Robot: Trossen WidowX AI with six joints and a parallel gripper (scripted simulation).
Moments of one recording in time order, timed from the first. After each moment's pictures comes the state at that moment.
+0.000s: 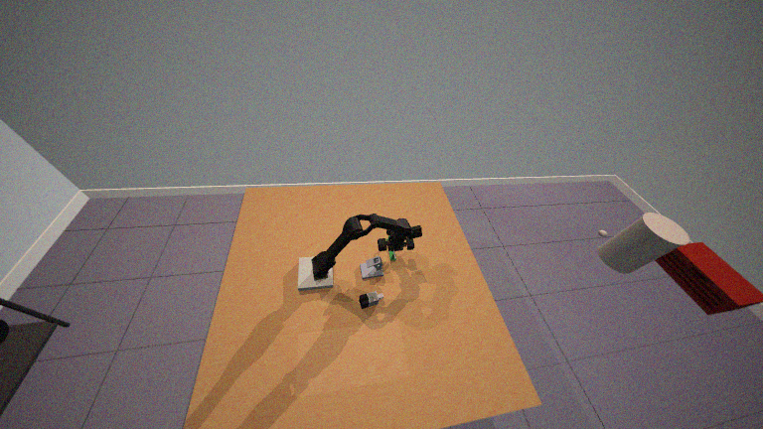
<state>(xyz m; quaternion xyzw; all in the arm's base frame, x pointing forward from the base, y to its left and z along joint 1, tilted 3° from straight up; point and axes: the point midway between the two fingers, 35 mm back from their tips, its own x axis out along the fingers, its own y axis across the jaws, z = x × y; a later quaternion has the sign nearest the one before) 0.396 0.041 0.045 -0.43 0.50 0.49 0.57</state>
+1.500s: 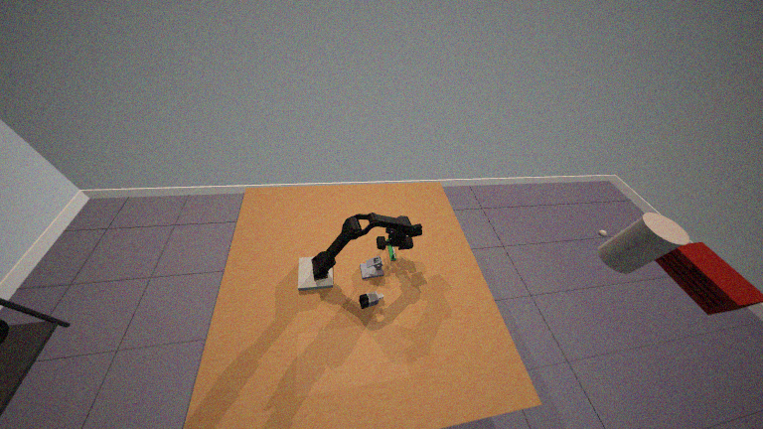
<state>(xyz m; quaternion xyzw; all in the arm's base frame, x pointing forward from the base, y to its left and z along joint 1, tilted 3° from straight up) 0.383 0.041 0.065 -0.42 0.51 0.50 0.56</state>
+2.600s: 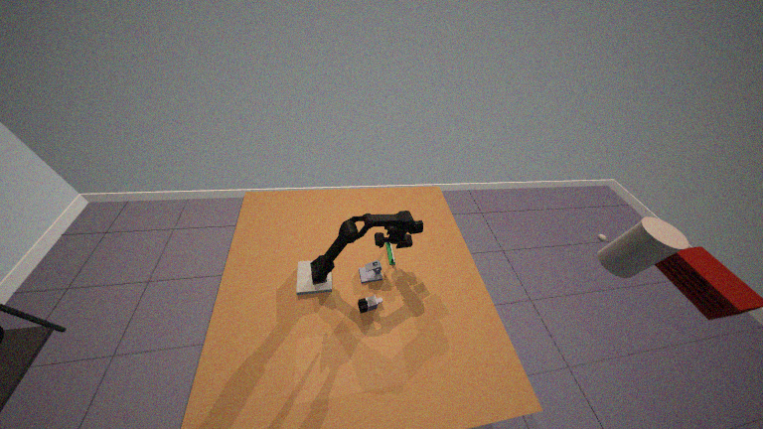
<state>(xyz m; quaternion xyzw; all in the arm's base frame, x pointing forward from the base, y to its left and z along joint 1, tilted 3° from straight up) 0.362 0.041 0.129 -0.40 0.53 0.51 0.54</state>
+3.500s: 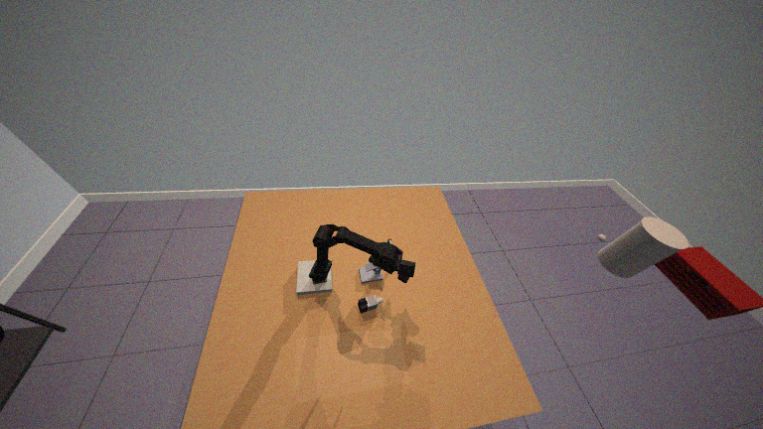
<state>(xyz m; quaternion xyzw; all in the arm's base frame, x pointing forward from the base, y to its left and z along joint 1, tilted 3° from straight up) 0.309 -0.101 0.179 -0.19 0.47 0.31 0.80</state>
